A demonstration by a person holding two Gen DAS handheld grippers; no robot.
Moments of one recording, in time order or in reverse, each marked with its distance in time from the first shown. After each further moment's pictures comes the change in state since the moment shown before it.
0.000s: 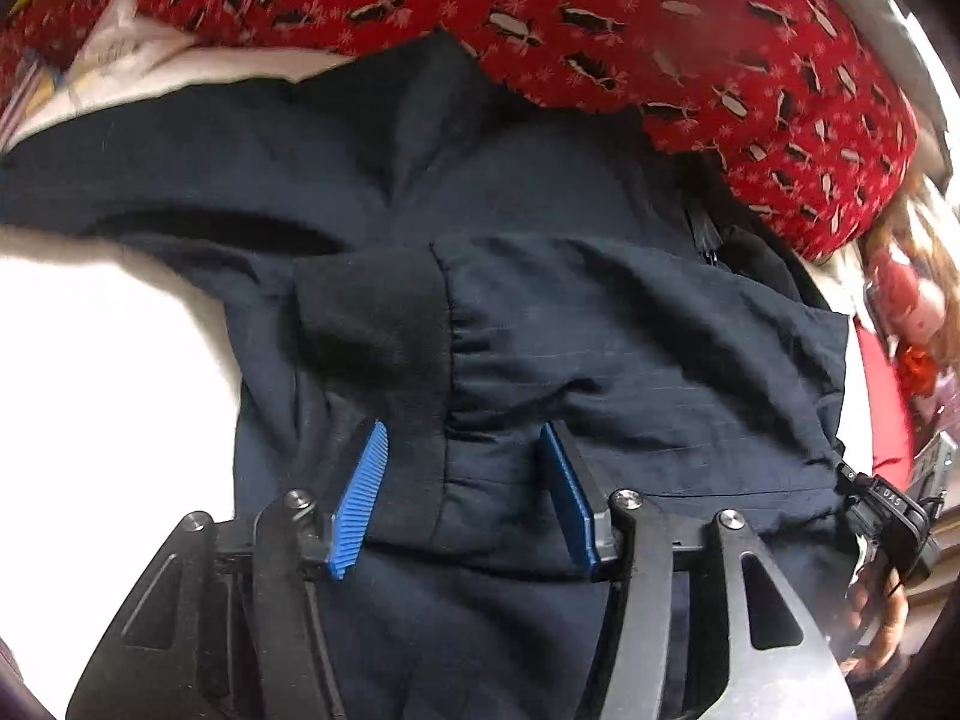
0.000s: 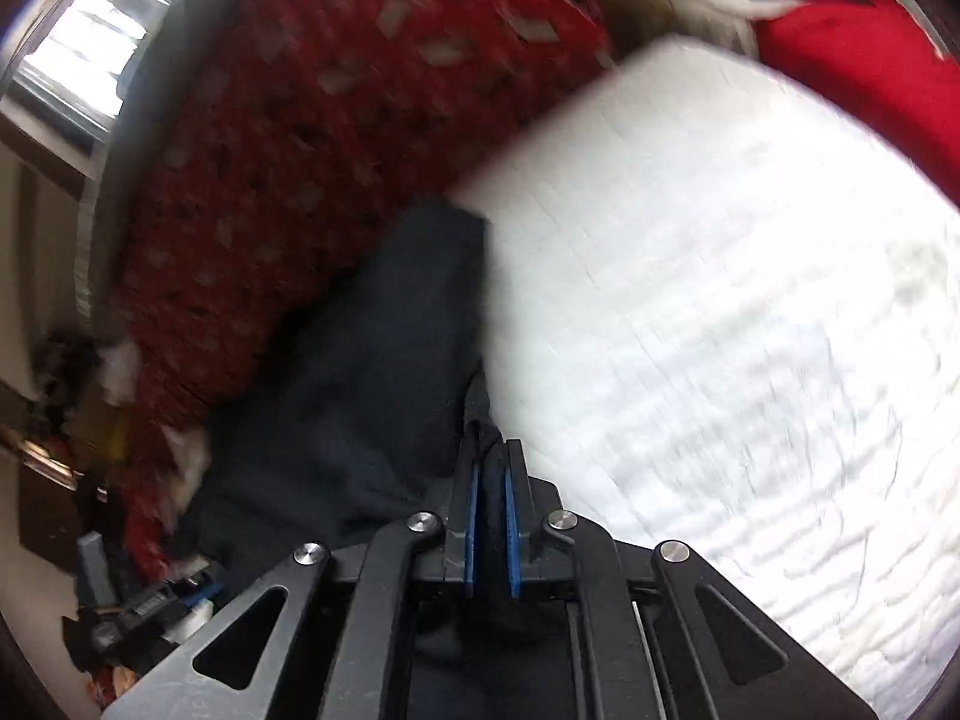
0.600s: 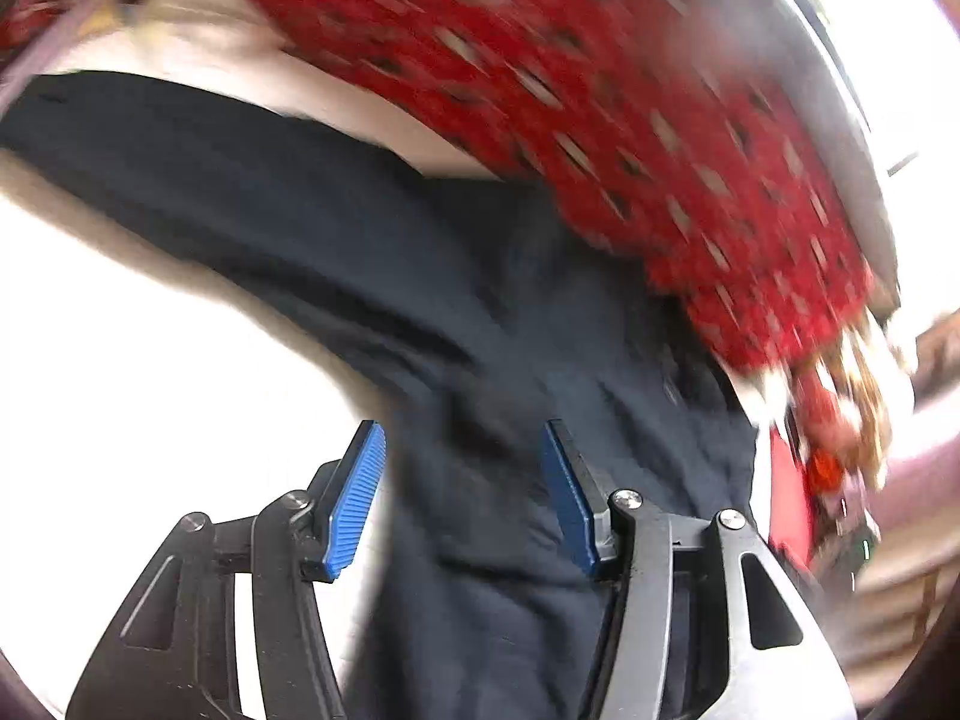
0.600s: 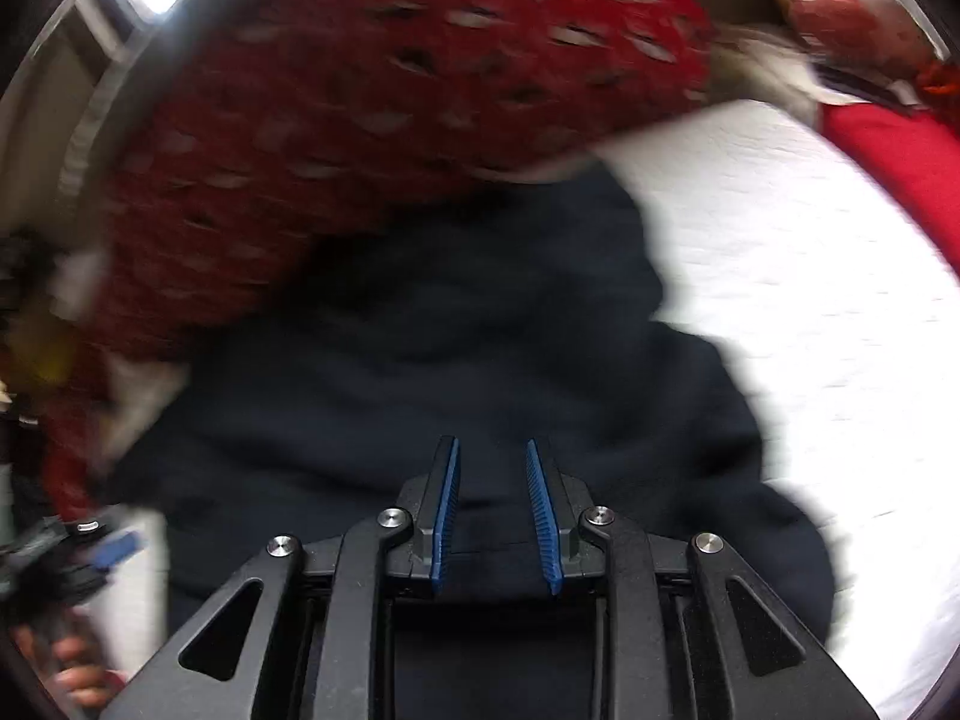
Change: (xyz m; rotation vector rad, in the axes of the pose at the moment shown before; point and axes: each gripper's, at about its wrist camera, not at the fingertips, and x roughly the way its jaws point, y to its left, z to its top) left arm -0.068 0.123 0.029 -0.273 -0.101 -0.187; right arm 0.035 0.138 -0.020 -0.188 -0.102 -0.060
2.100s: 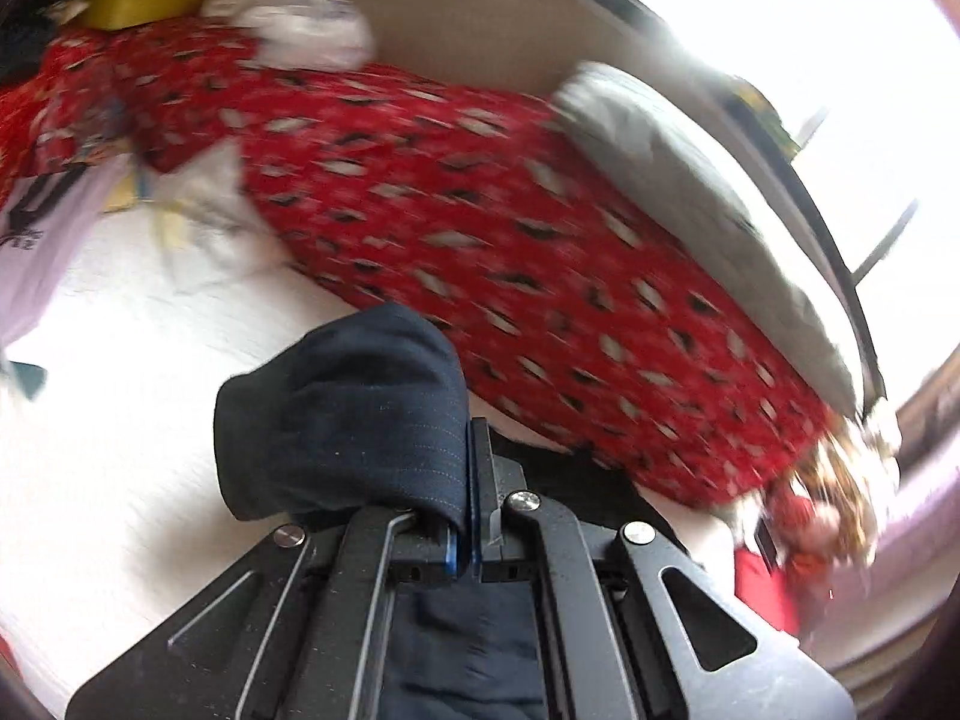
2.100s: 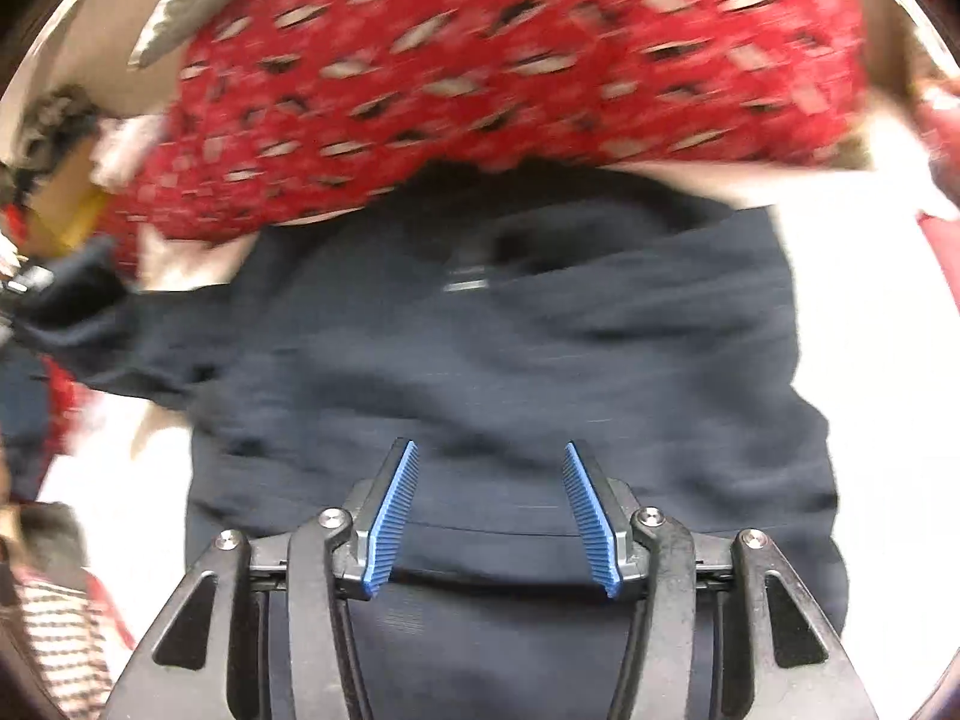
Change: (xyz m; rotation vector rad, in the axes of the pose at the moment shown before) left arm -0.090 -0.064 0.076 0.057 -0.260 -0.045; right arm -0.024 0.047 -0.004 -0.254 0.162 -0.098
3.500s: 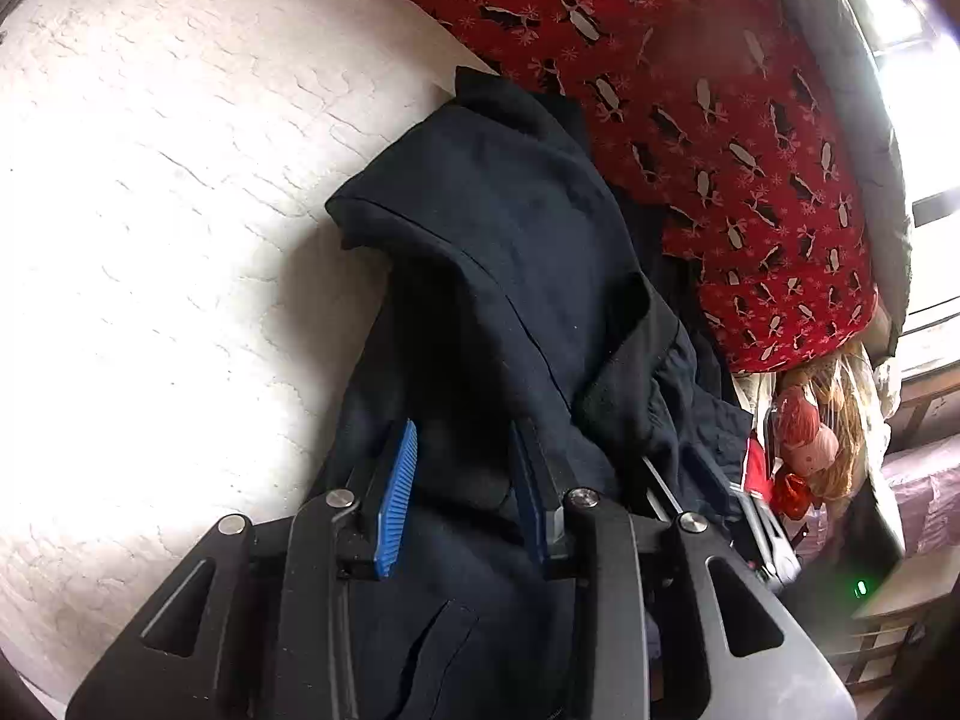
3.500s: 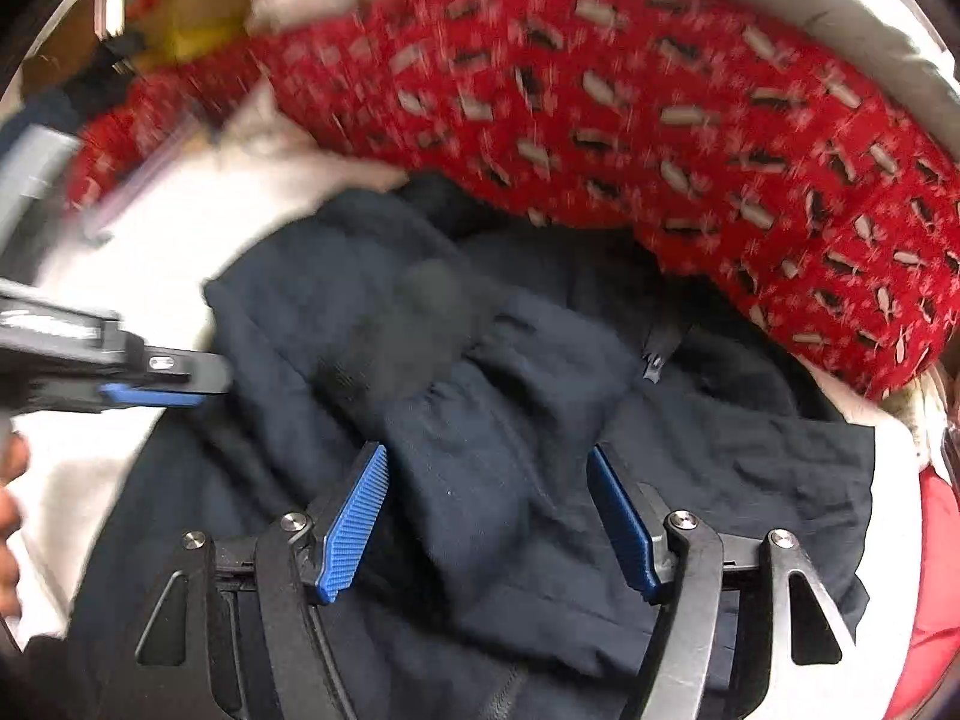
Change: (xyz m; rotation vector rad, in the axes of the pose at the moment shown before) left arm 0.070 0.041 -0.162 -0.181 0.386 -0.010; right arm 0.048 0.142 -0.022 -0.515 -0.116 -0.054
